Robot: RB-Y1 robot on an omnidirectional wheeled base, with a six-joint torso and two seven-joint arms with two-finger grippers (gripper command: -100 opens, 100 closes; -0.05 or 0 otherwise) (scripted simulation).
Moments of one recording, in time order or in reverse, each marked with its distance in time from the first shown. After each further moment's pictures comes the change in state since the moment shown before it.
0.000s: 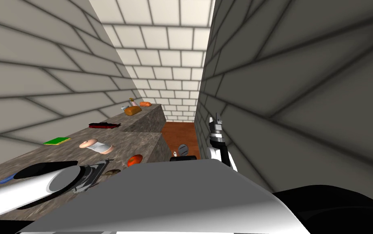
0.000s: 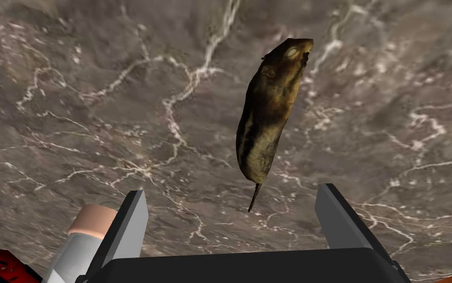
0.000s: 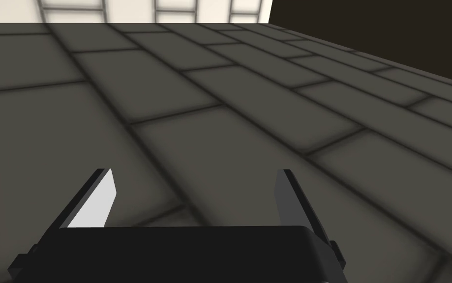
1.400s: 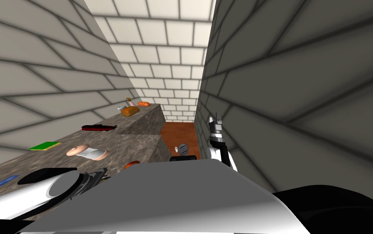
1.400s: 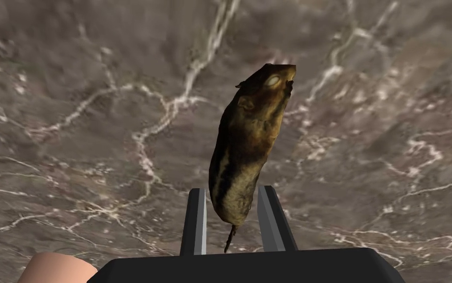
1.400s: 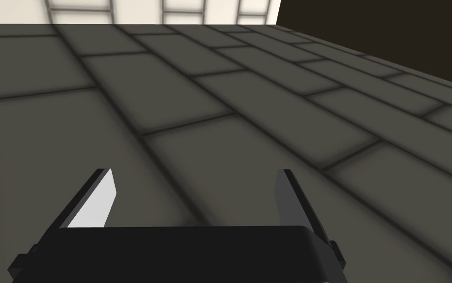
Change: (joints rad) left arm 0.035 -0.011 -0.022 0.071 0.014 0.037 0.001; right arm 0.000 0.000 0.000 0.000 0.000 0.000 0.000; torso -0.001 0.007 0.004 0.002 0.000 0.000
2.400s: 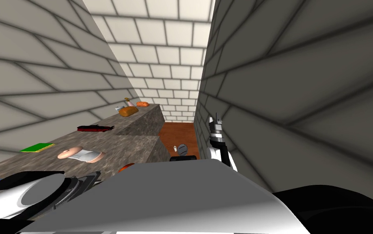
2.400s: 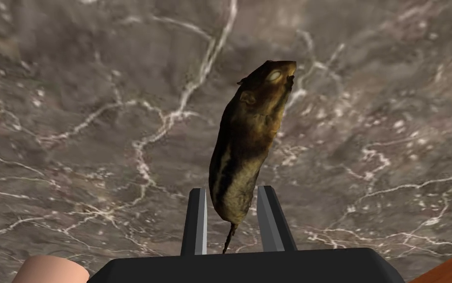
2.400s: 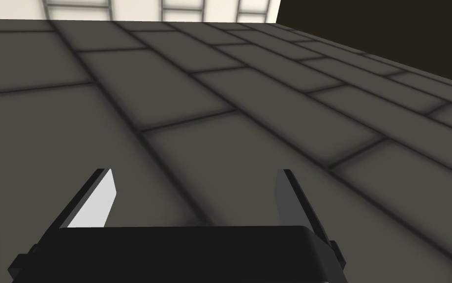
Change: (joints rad) left arm 0.032 0.022 0.071 -0.044 0.086 0.102 0.027; right arm 0.000 0.000 0.000 0.000 0.000 0.000 0.000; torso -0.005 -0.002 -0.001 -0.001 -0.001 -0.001
